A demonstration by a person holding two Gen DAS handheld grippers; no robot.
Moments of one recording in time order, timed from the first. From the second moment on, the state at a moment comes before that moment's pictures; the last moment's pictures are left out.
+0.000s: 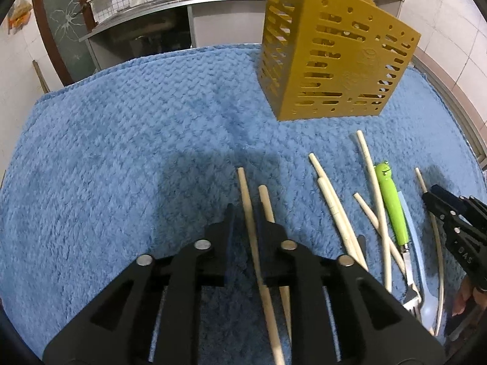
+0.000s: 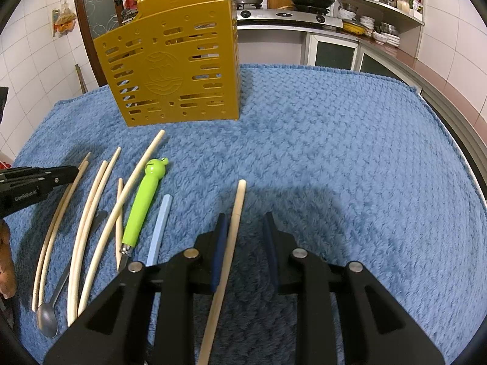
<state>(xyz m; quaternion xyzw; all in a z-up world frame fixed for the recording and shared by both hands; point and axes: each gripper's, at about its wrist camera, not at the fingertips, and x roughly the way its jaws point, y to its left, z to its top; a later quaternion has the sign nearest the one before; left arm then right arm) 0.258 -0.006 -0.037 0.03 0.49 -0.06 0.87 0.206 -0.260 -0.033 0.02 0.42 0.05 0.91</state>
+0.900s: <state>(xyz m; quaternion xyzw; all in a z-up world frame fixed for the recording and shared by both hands) 0.267 -0.002 -0.041 0.02 0.49 -0.08 0.87 0.213 -0.251 -0.029 0.02 0.44 0.02 0.90</state>
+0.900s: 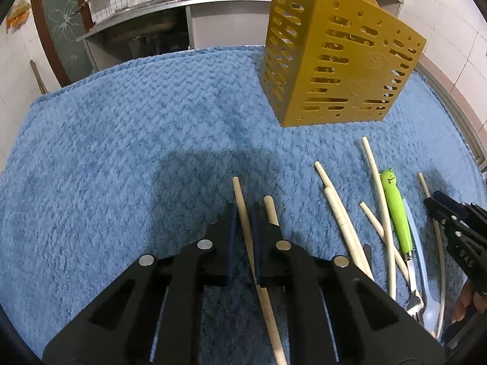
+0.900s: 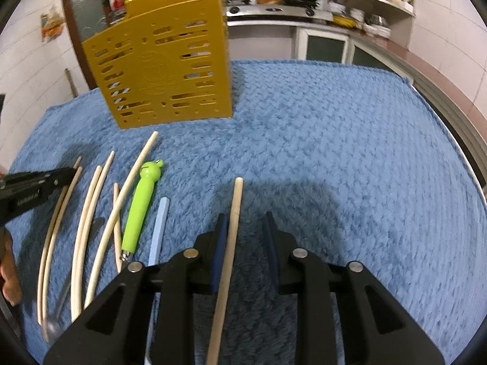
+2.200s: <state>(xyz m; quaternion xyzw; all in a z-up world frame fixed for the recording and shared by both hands) 0.203 0.005 0.056 0.00 0.34 -0.09 0.94 0.192 -0.267 0.034 0.07 0.33 0.07 0.94</state>
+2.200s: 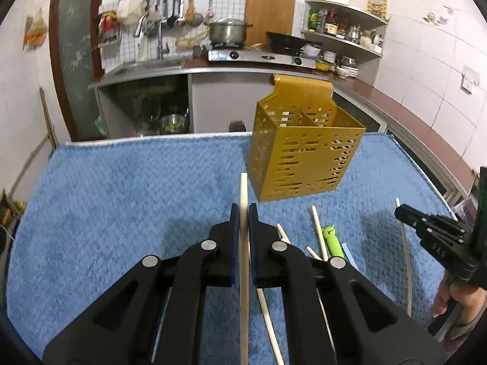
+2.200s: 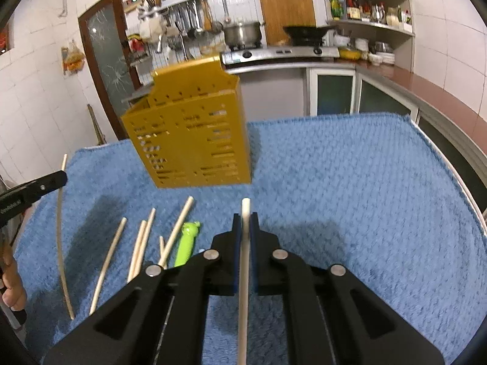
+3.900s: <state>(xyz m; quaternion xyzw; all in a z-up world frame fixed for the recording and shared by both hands) 0.236 -0.022 0.176 -0.05 0.16 -0.10 0.98 0.229 -0.265 0.180 0.06 0.05 0.07 0.99</state>
